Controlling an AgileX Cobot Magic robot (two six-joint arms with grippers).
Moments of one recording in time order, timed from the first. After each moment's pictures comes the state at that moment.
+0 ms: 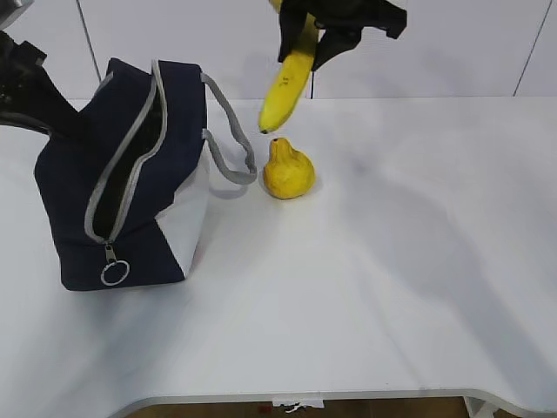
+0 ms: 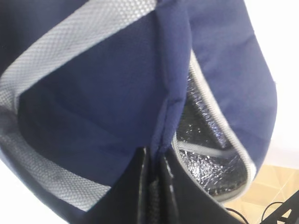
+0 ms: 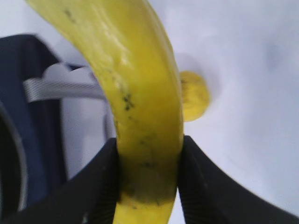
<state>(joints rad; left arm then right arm) 0.06 1.80 -1.46 -0.76 1.21 0.62 0.43 2.09 -2.24 0.02 1.25 0.54</state>
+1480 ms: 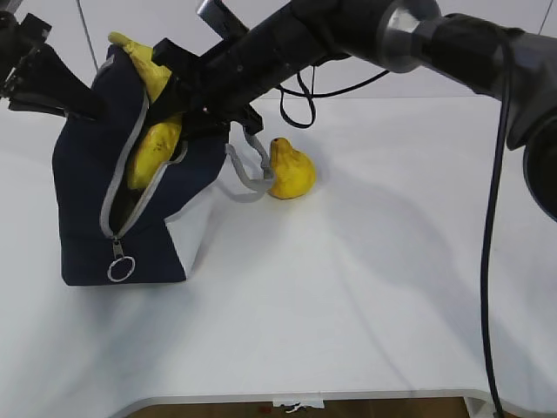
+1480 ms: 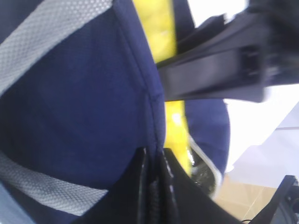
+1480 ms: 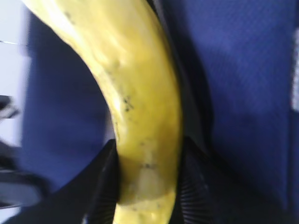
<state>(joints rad) 0.06 1.80 -1.46 -0.89 1.21 0.62 0.43 2.39 -2.25 0.88 1.00 -0.07</state>
